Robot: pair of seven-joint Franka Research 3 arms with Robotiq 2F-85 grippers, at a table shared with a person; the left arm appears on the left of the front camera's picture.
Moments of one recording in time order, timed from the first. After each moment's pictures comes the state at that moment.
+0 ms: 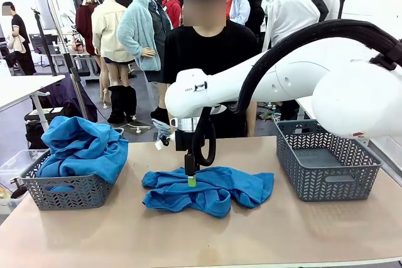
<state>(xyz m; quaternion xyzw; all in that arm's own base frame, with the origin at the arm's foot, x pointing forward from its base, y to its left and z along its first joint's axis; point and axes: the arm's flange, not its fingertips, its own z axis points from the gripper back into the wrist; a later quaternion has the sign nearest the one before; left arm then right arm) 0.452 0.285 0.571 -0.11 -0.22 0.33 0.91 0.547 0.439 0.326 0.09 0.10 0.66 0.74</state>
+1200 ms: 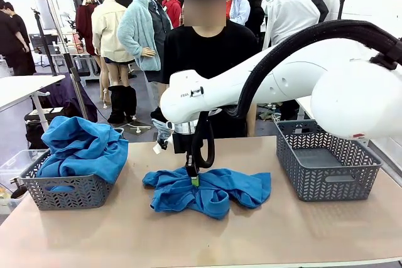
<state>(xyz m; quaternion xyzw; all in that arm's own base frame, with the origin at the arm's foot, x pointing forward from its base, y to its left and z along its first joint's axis) 0.452 0.285 0.571 -0.11 -0.22 0.33 0.91 0.539 0.446 0.328 0.05 0.10 0.68 0.73</state>
